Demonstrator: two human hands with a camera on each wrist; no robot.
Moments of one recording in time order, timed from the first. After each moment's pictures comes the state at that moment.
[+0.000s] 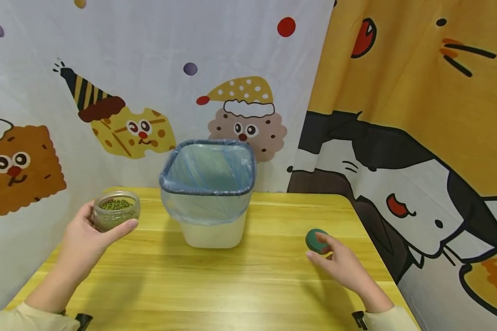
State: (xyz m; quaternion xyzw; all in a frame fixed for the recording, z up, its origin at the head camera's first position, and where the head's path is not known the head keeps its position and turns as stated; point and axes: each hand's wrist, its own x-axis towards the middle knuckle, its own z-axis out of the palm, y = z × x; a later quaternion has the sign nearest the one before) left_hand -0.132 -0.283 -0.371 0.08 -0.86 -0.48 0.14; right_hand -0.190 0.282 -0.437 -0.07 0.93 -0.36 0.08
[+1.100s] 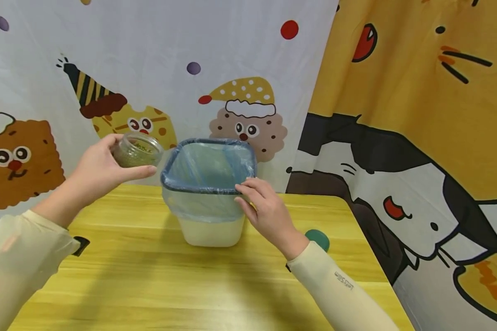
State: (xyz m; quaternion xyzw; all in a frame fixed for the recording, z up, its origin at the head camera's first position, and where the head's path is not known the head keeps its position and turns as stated) left_hand -0.197 -0.276 -0.254 -0.01 -0.93 -0.37 0.08; right_hand -0.240 0.102 -0.357 -0.44 0.77 -0.21 -0.41
